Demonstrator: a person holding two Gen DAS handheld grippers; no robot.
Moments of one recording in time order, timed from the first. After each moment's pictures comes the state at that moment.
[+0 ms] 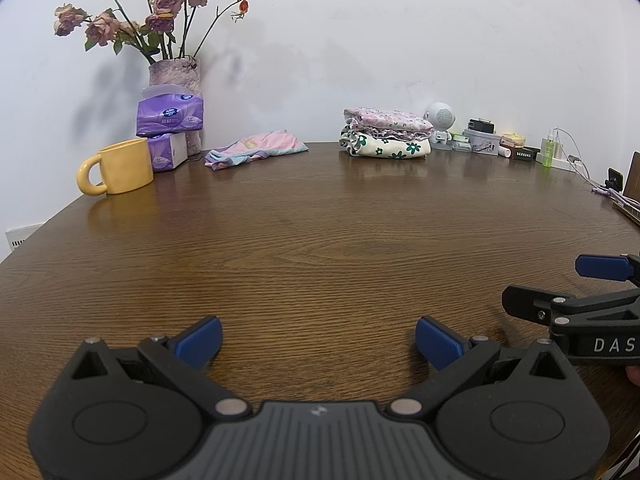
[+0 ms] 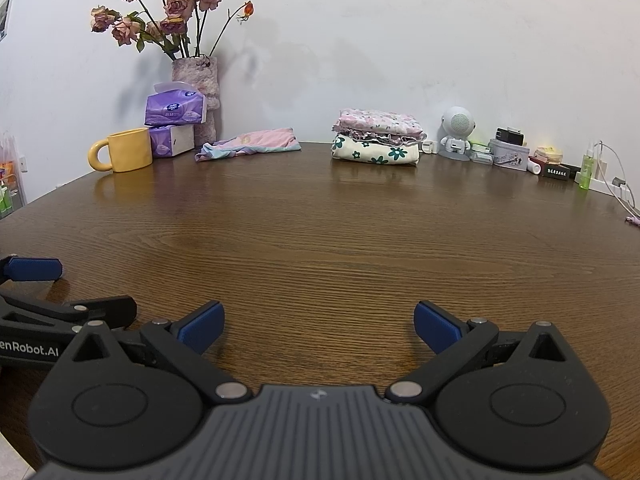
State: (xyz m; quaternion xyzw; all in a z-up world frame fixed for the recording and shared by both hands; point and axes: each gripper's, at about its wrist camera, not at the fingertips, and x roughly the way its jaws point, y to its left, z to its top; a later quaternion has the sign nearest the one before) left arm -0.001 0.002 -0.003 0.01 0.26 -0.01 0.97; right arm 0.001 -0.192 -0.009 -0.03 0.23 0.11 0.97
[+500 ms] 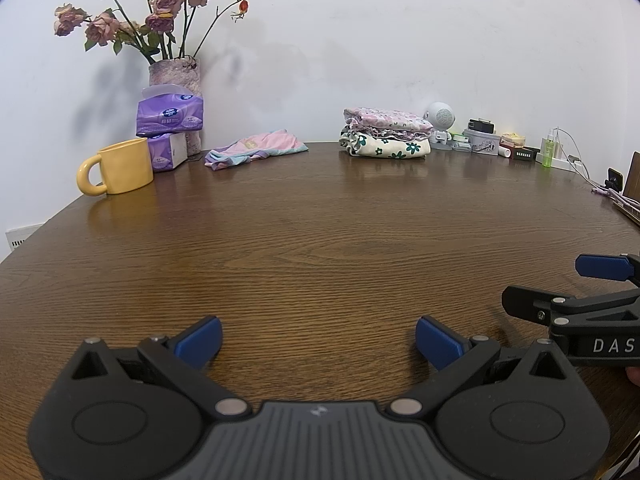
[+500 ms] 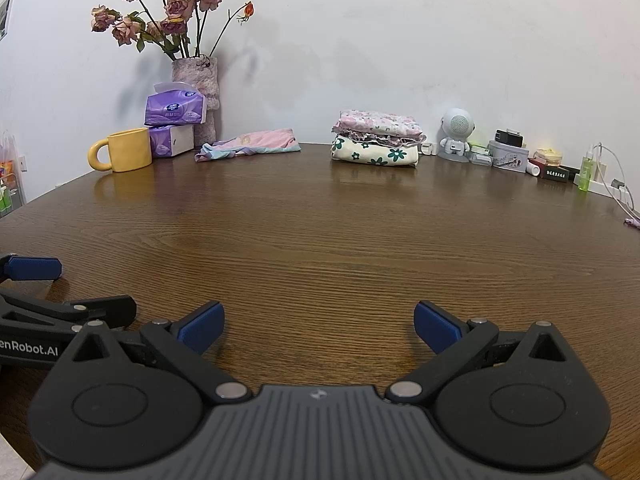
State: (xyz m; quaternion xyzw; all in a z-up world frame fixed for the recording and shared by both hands) left arm -0.002 0.001 -0.004 0.01 0.26 -0.01 0.97; right arm 0.001 -0.191 -0.010 -0.03 0.23 0.10 0.97
